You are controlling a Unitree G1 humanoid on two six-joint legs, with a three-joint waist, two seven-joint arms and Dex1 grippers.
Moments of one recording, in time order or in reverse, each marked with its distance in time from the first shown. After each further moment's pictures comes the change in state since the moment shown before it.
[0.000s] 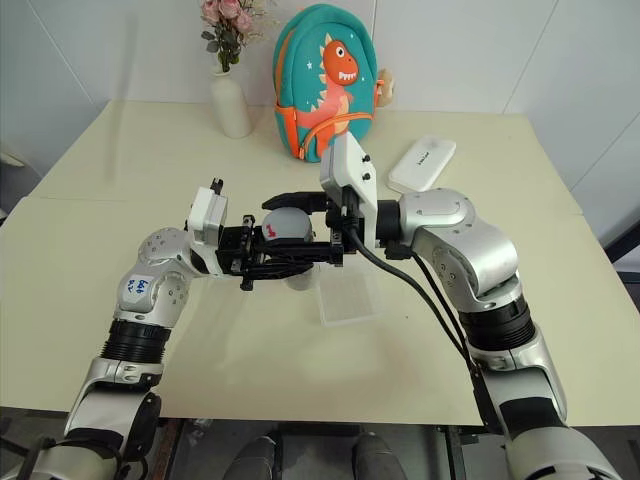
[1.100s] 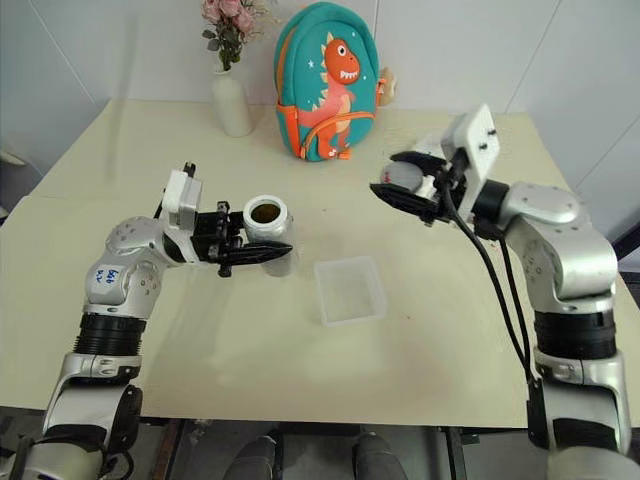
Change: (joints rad) left arm -0.041 0.118 0.084 0.003 -0.002 0.042 0.026; right arm 0.273 -0.231 -0.312 0.048 -0.076 -0.020 -0.198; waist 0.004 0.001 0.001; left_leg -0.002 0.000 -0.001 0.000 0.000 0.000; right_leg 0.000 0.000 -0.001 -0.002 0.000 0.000
